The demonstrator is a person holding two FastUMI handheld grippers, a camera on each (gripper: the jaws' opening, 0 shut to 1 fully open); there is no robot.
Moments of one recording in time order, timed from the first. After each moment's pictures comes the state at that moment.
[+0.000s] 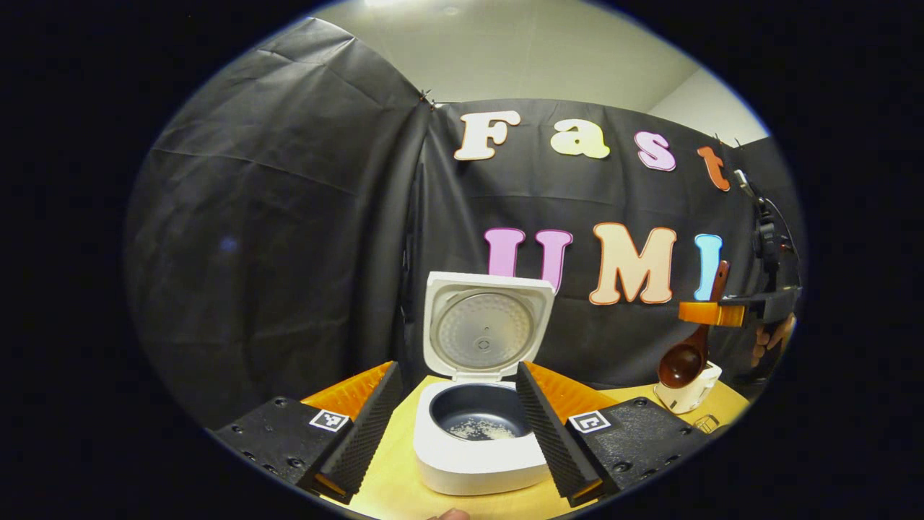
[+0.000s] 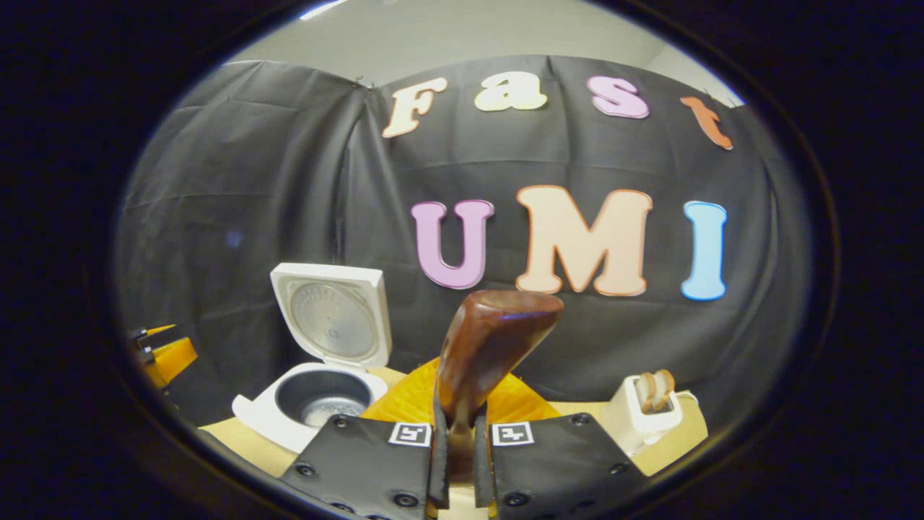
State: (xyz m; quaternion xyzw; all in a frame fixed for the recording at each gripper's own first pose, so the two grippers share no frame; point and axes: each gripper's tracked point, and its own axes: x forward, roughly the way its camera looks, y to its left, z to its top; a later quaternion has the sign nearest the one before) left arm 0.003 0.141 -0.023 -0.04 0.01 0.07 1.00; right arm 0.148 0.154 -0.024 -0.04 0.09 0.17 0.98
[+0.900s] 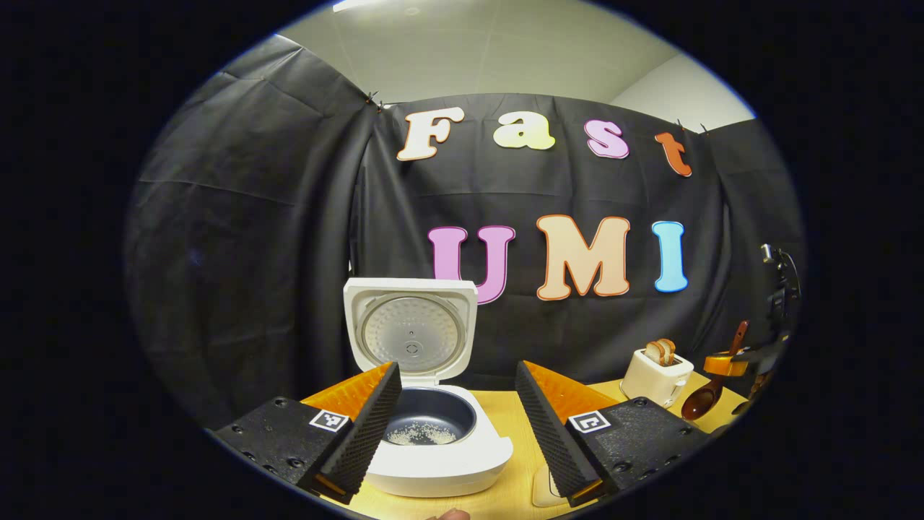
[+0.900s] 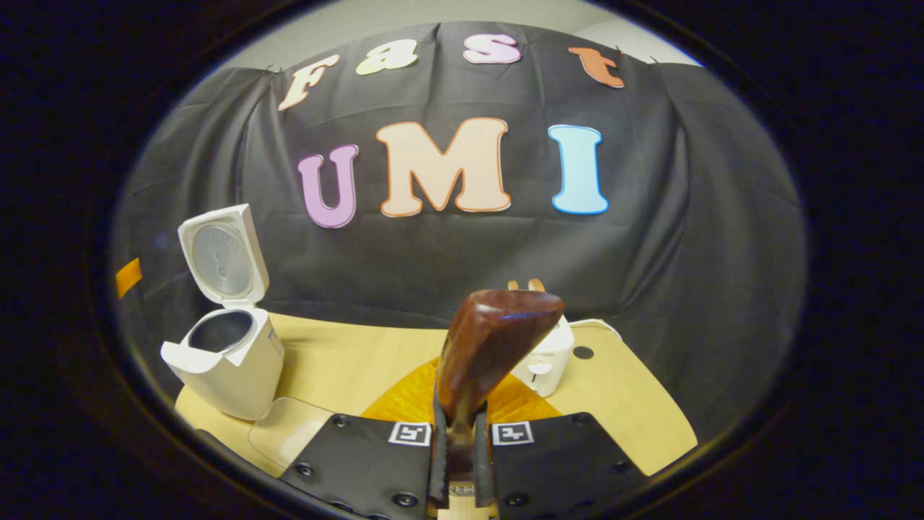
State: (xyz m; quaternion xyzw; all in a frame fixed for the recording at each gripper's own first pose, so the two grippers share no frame) left arm 0.022 0.043 -0.013 -0.01 0.02 0.01 1.00; right arm 0.102 -0.066 -0.140 -0.02 0.19 0.01 0.98
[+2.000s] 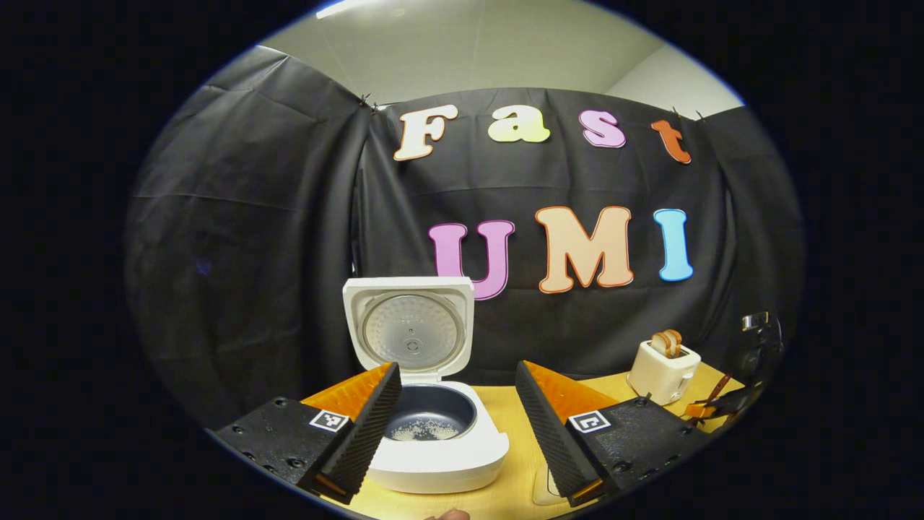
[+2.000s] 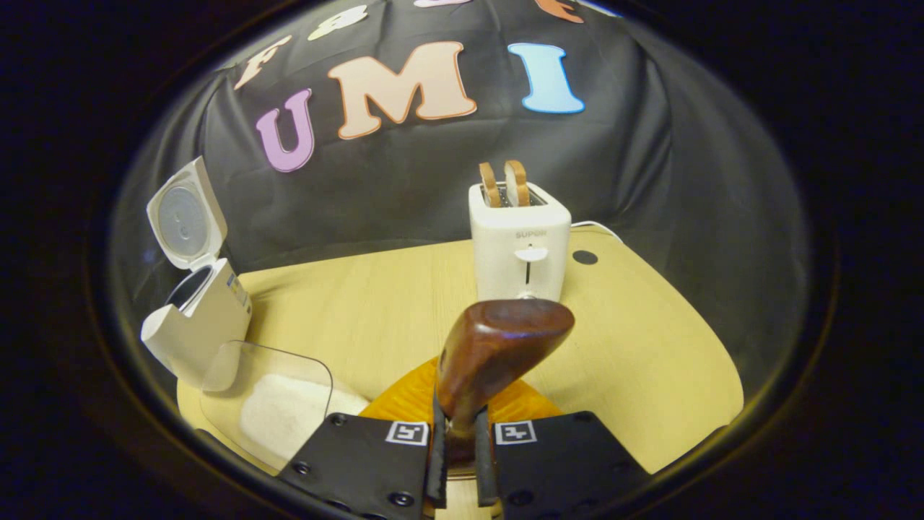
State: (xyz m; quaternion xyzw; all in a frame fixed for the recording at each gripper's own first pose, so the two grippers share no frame) left arm 0.021 0.035 -0.014 0.00 0.03 0.02 1.00; right arm 0.081 -0.098 -0.281 0.02 0.32 -0.02 0.95
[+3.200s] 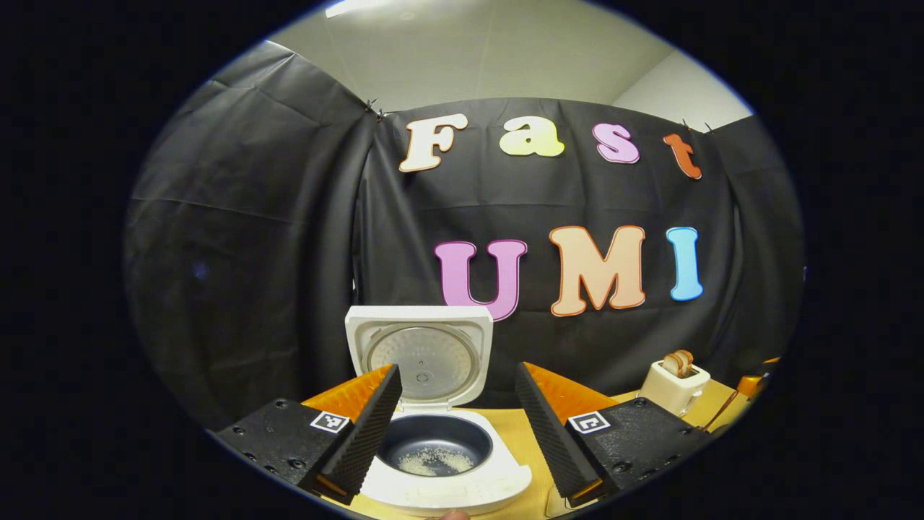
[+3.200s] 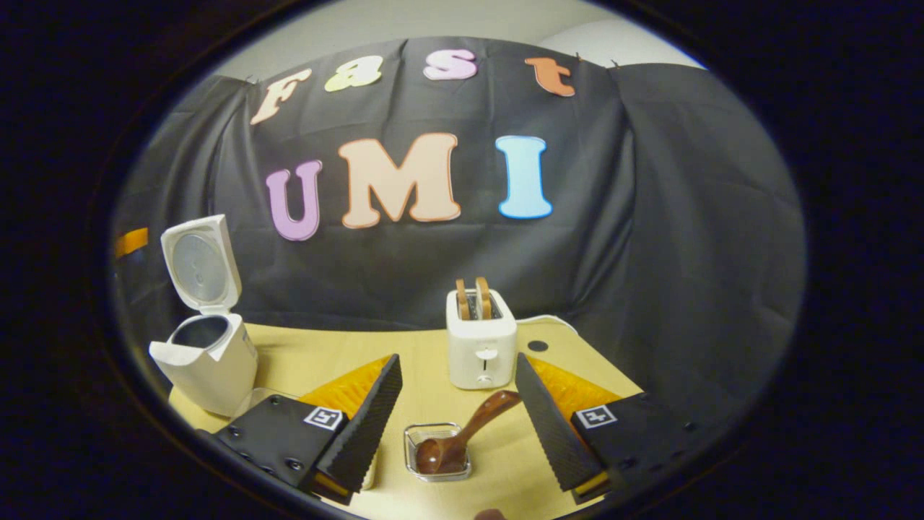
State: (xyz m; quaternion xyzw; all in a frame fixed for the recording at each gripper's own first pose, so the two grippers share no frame) left arm 0.076 0.079 0.025 -0.01 0.00 0.02 1.00; right arm 0.036 -0.107 -0.106 -0.01 0.13 -0.05 0.99
